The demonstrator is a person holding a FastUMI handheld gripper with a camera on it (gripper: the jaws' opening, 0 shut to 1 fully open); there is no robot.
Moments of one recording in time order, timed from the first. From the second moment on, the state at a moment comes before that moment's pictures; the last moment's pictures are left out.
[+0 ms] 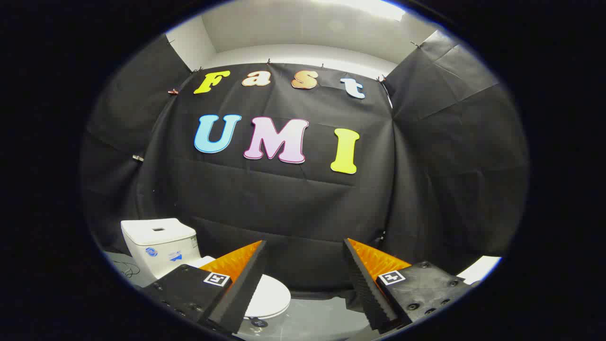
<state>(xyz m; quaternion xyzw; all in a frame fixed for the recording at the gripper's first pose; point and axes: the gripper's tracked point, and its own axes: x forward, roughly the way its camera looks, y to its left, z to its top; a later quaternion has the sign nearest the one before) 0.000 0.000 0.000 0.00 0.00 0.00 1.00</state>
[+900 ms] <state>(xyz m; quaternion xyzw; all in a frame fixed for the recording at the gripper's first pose) 0.001 0.026 -0.012 -0.01 0.01 0.05 1.00</state>
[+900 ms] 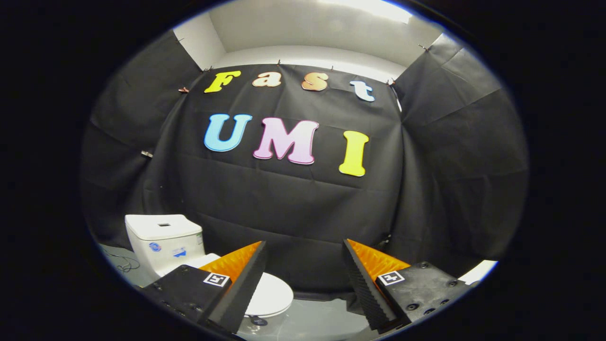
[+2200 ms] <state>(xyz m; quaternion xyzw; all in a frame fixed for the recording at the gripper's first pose) 0.047 0.000 -0.054 0.05 0.03 -0.01 1.00</state>
